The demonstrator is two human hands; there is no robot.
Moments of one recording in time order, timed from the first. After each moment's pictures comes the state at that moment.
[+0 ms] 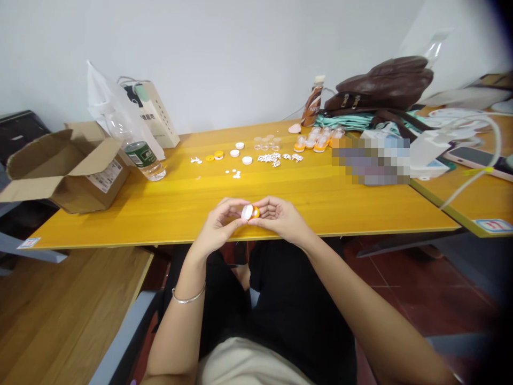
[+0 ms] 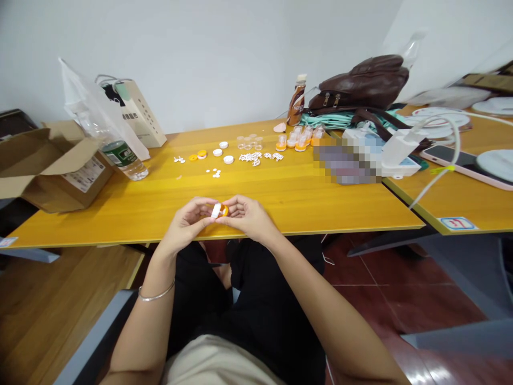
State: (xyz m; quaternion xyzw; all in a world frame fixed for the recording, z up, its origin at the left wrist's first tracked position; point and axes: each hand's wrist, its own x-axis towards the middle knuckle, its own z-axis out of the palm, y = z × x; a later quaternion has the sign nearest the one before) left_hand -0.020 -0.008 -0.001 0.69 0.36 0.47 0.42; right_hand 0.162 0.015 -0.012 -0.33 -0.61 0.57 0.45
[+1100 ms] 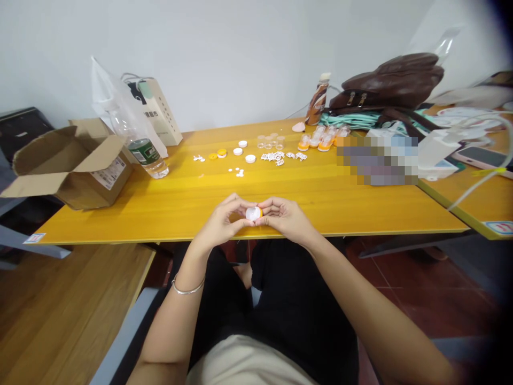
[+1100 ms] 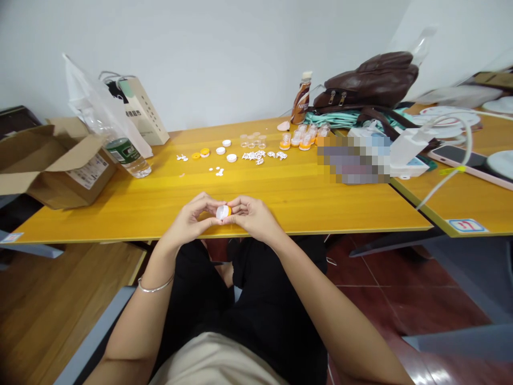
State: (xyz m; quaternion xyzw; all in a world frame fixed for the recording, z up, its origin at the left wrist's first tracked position) left_hand -0.026 0.003 0.004 0.80 0.34 0.41 0.27; right_hand 0.161 0.015 -0.011 -0.34 -0.59 0.59 0.44
